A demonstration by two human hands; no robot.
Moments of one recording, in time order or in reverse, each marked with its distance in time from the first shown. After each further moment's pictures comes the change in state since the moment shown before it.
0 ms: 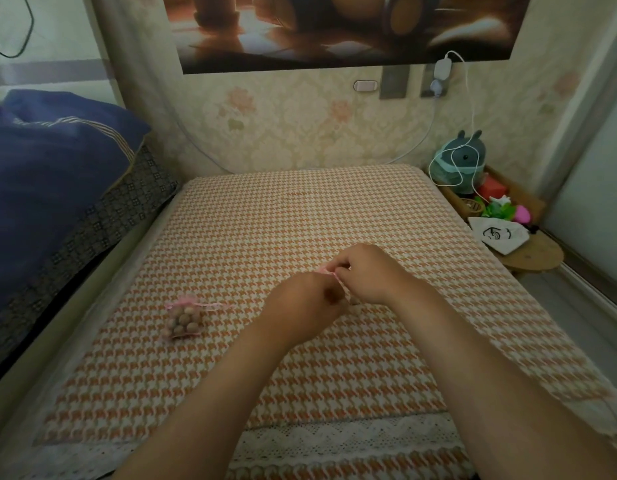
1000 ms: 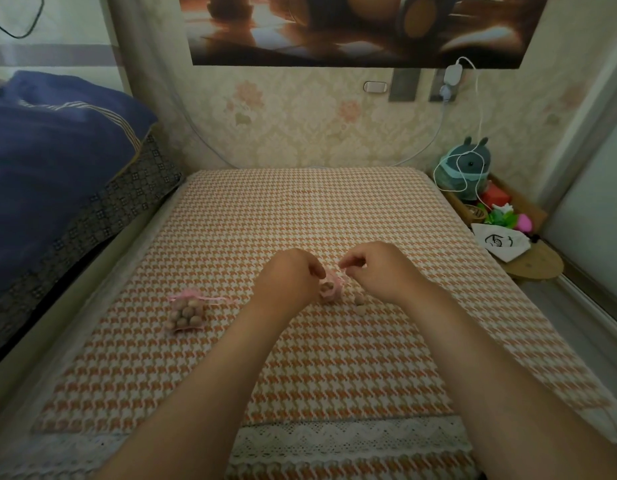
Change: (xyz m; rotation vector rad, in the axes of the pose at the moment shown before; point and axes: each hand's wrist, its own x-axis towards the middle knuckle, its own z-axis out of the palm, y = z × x) left_hand 0.020 -0.010 -0.022 -0.068 0.035 -0.362; right_hand 0.001 0.011 0.001 0.035 0.084 0.037
